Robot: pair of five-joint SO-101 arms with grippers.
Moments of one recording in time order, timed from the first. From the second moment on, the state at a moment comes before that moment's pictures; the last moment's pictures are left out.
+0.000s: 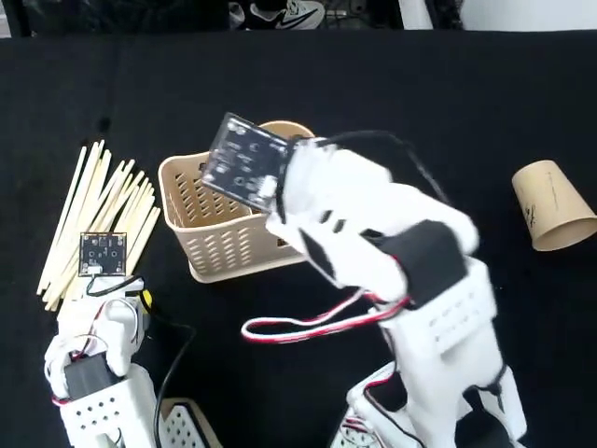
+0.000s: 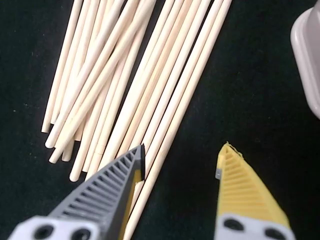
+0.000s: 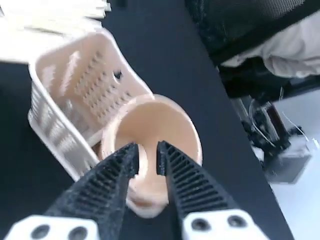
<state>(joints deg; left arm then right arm) -28.1 -103.8 95.9 67.1 -22.6 -33.1 -32.9 0.0 79.8 40.8</state>
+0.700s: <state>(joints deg) -28.1 -103.8 95.9 67.1 -22.6 26.2 -47.3 18.2 86.2 33.1</state>
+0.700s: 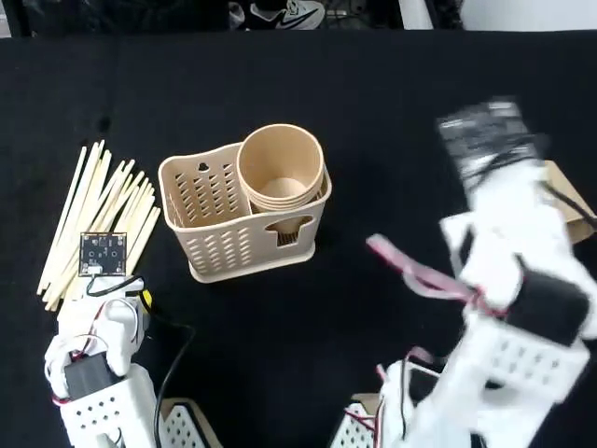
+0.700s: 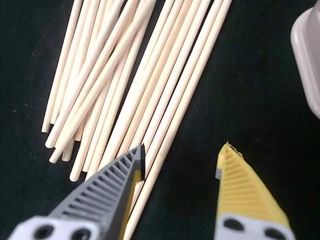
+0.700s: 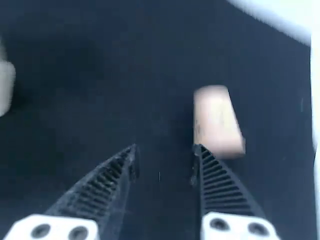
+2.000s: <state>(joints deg) -28.1 -103.8 95.9 67.1 -22.6 42.6 -0.7 34.1 26.3 16.7</state>
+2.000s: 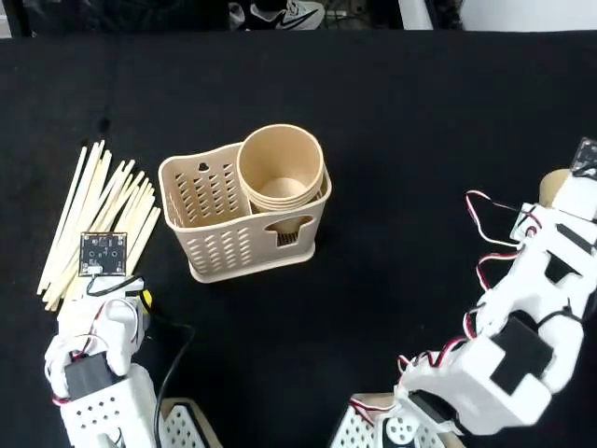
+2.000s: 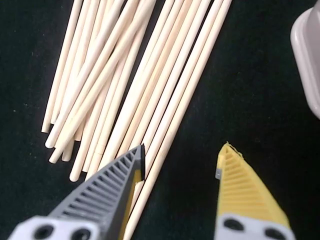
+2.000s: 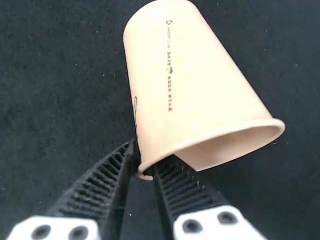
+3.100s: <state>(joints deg) -28.1 -103.8 95.9 67.1 -22.6 -25.1 -36.2 -17.3 99.1 41.0</state>
